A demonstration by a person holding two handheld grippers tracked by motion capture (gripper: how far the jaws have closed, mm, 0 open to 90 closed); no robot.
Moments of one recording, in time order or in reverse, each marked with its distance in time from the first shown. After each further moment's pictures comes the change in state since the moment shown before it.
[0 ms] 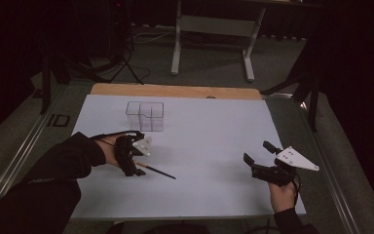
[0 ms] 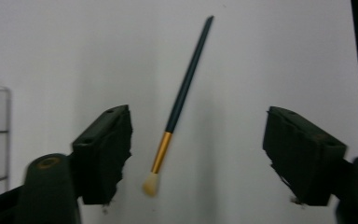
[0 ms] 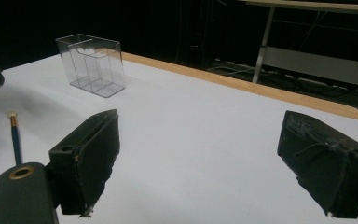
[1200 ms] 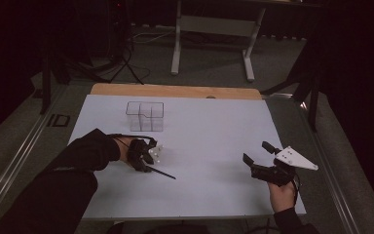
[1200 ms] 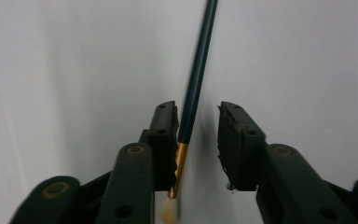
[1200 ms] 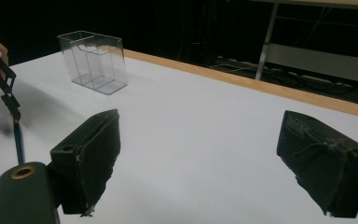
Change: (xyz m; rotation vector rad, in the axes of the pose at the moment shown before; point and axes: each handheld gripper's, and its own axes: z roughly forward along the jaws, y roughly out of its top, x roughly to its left) left arm 0.016 0.009 0.047 0.131 -0.056 0.119; right arm -0.001 -0.002 0.002 0.011 0.010 0.003
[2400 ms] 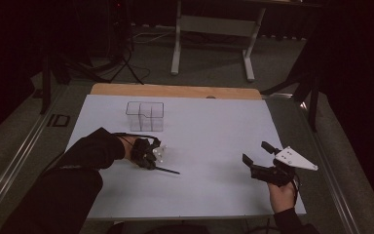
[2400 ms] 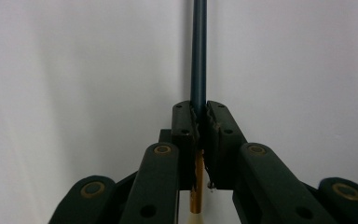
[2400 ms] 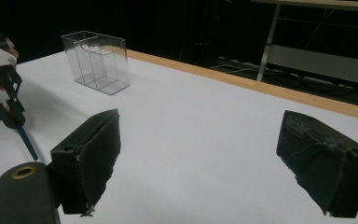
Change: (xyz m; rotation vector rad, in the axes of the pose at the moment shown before) left arm 0.008 0.009 -0.001 -0.024 -0.028 0.038; right arm 0.003 0.002 -0.001 -0.001 0.007 -0.008
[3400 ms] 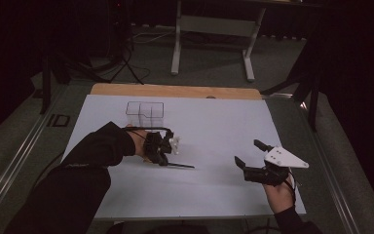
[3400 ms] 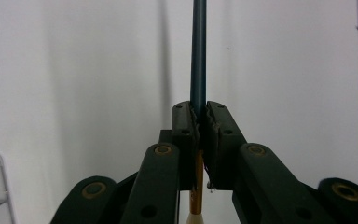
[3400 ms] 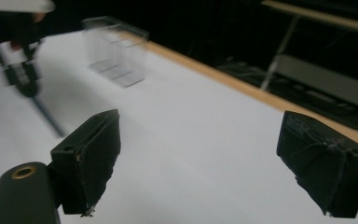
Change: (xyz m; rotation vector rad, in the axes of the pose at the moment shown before) left arm 0.006 0.049 -0.031 0.008 -0.025 -0.125; right arm 0.025 0.022 0.005 0.063 0.055 -0.159
